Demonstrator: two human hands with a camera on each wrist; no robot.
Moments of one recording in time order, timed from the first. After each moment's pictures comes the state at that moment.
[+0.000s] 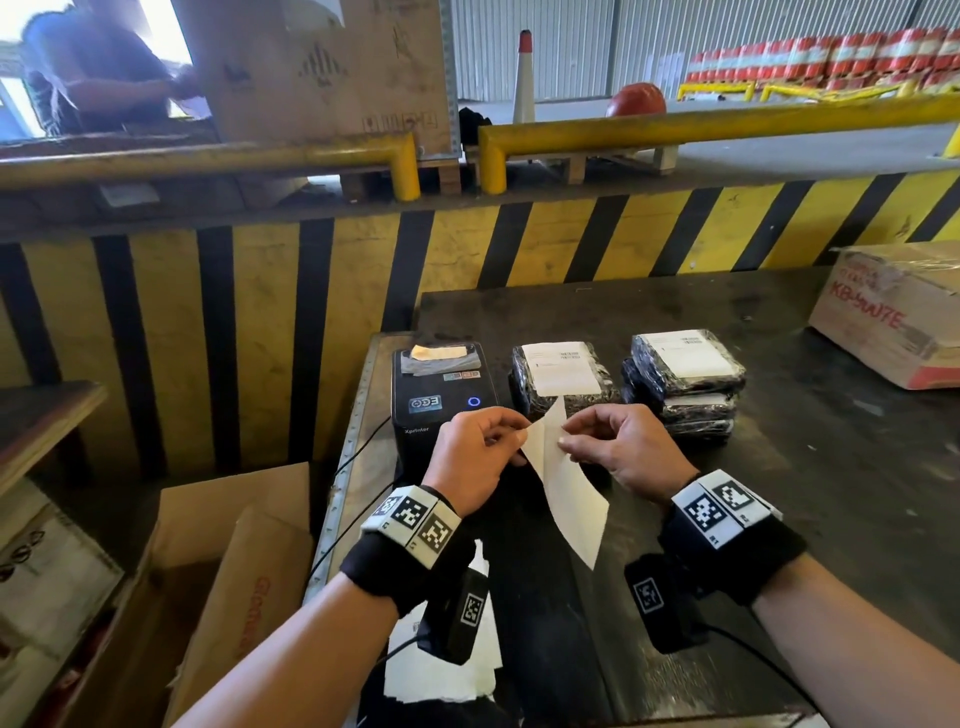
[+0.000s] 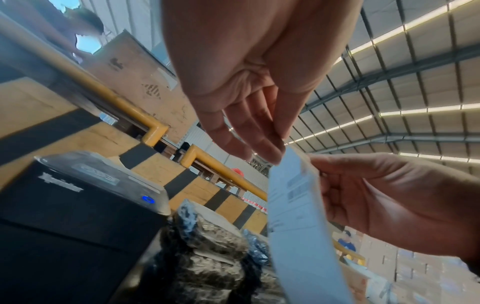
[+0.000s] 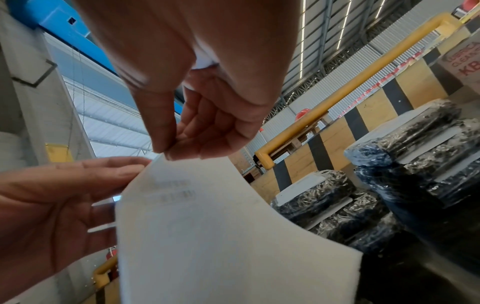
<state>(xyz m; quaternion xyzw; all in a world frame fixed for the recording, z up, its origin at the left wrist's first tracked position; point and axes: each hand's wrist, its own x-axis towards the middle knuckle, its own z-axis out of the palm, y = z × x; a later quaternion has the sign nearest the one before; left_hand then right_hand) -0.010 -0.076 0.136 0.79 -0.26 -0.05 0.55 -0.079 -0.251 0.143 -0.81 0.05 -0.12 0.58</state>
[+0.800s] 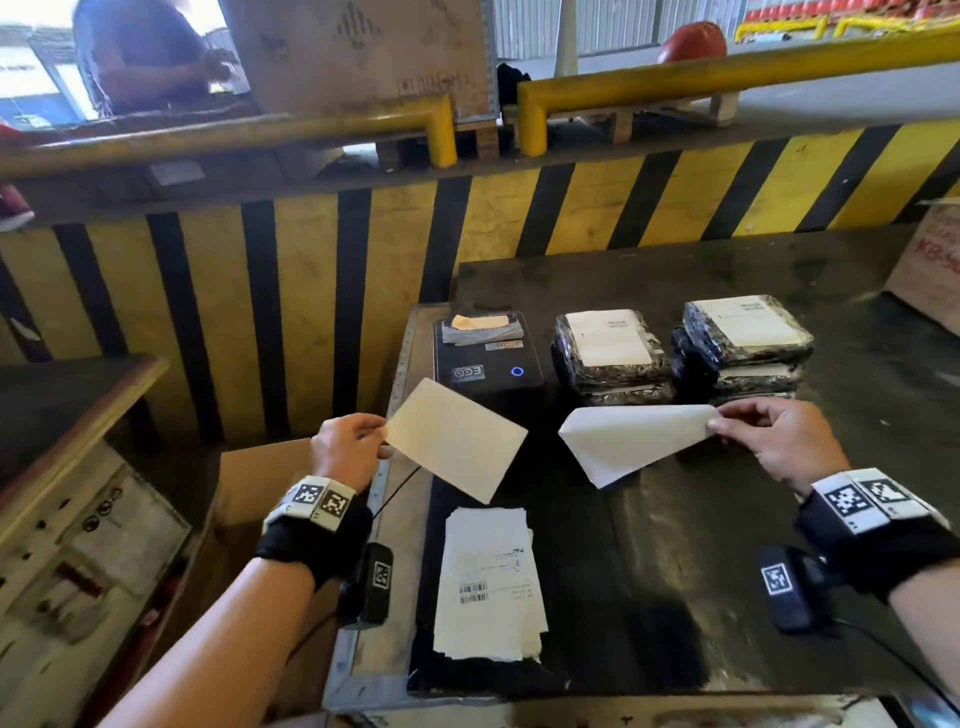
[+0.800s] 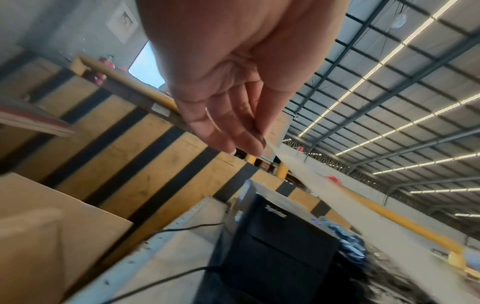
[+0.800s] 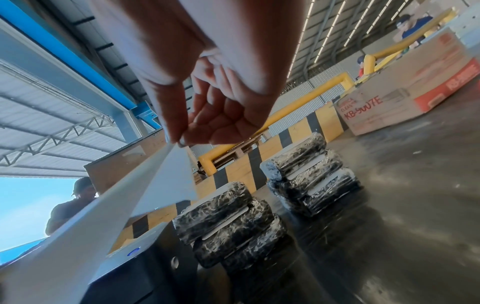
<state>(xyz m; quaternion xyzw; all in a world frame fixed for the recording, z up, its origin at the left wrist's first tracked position) 0.048 0.065 0.101 0.88 0.02 0.05 0.47 -0.099 -0.330 0.099 -0.83 0.23 -0.23 0.46</state>
